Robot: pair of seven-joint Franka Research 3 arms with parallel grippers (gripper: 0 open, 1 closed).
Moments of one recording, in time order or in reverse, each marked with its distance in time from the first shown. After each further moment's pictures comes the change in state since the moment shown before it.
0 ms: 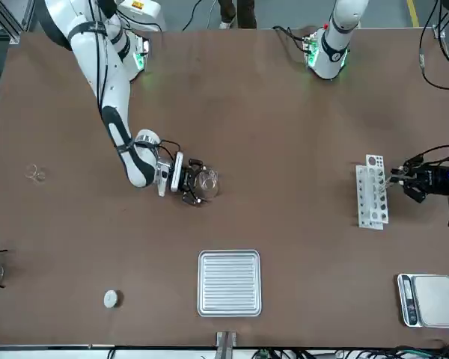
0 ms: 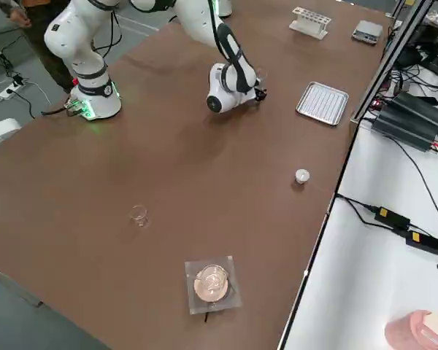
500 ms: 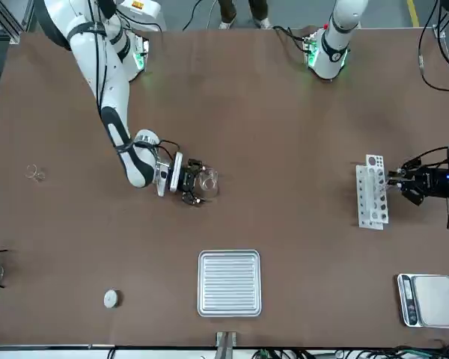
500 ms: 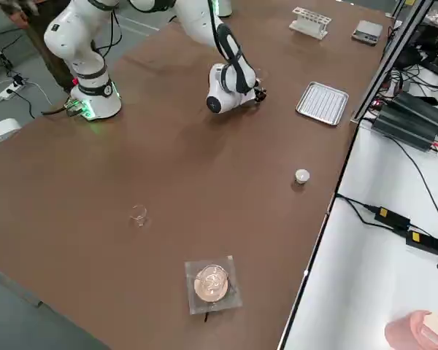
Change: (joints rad) left arm -0.011 -0.001 -0.001 -0.008 0.002 0.003 0.000; right arm -0.009 -0.002 0.000 -0.004 -0.004 -0.001 0.000
